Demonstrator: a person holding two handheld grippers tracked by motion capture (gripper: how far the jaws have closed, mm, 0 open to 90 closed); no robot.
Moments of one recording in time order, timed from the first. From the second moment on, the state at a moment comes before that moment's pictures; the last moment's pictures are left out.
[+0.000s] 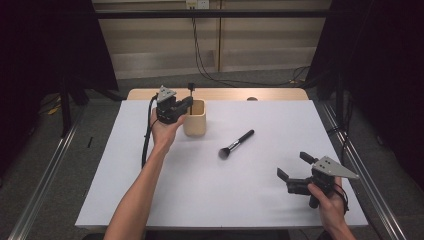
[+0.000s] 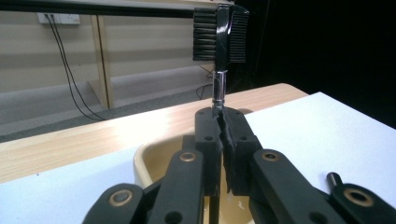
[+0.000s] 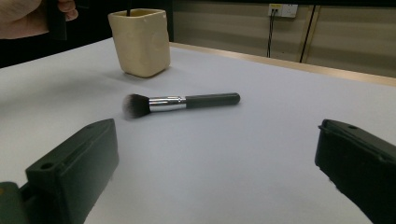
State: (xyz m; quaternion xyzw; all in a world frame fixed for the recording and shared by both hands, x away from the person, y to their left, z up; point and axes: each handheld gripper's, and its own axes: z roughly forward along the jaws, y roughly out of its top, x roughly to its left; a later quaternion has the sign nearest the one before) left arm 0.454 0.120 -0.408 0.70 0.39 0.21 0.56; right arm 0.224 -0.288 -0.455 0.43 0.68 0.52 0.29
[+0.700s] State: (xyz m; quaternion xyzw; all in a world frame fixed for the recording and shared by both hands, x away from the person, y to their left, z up) left arm 0.452 0.124 -0.408 0.71 0.39 0.20 0.55; right arm 0.224 -0.289 -0.455 0.43 0.68 0.52 0.29
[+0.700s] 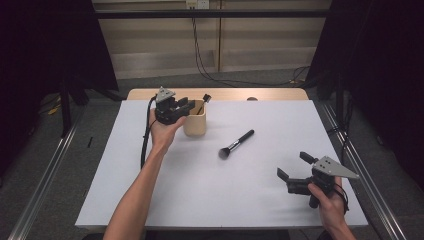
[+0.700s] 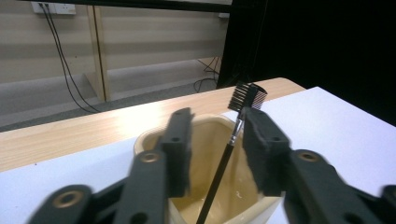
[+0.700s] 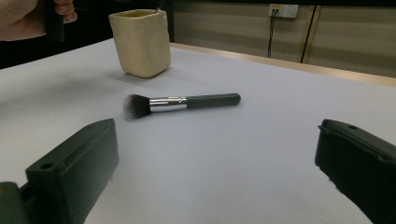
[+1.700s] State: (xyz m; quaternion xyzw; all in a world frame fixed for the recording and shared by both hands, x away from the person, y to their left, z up) left arm 0.422 0.138 -0.394 0.71 0.38 0.20 0.56; right arm 0.223 -0.289 -0.455 0.43 0.68 0.52 0.29
